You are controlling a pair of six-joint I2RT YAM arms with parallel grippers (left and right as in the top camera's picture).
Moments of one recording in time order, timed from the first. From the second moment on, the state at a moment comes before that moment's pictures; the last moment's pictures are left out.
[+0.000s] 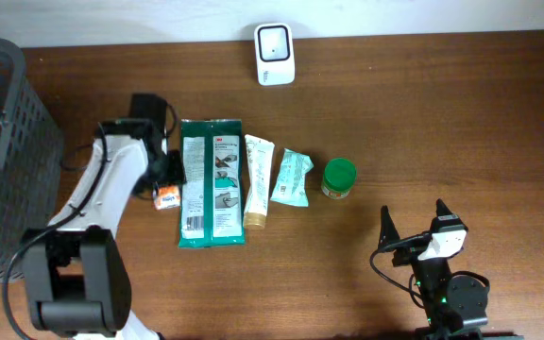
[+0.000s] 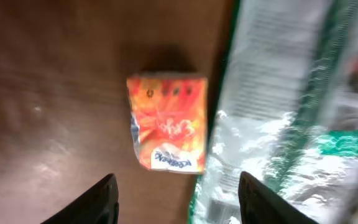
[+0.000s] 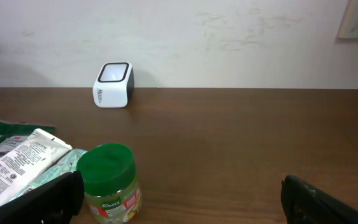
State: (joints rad) left arm -0.06 1.80 1.38 -1.02 -0.08 -0.23; right arm 0.09 0.01 0.01 -0.08 -0.02 0.06
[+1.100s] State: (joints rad) left arm -0.06 1.80 2.00 -1.24 0.06 -0.12; right arm 0.09 1.30 1.46 -1.09 -0.04 -0.09
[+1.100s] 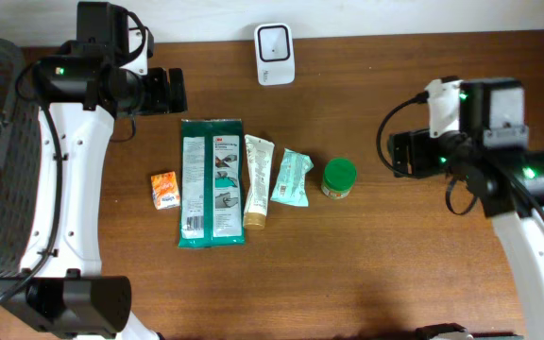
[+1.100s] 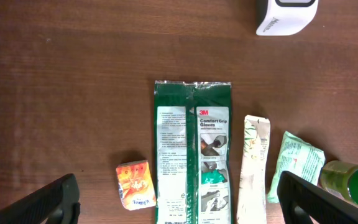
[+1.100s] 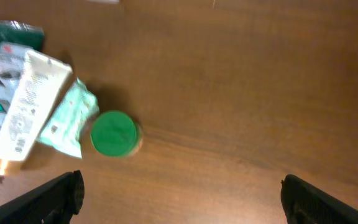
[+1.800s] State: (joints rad) left arm -0.06 1.80 2.00 -1.24 0.06 -0.12; right arm 0.26 1.88 1.51 -1.09 -0.21 -0.40
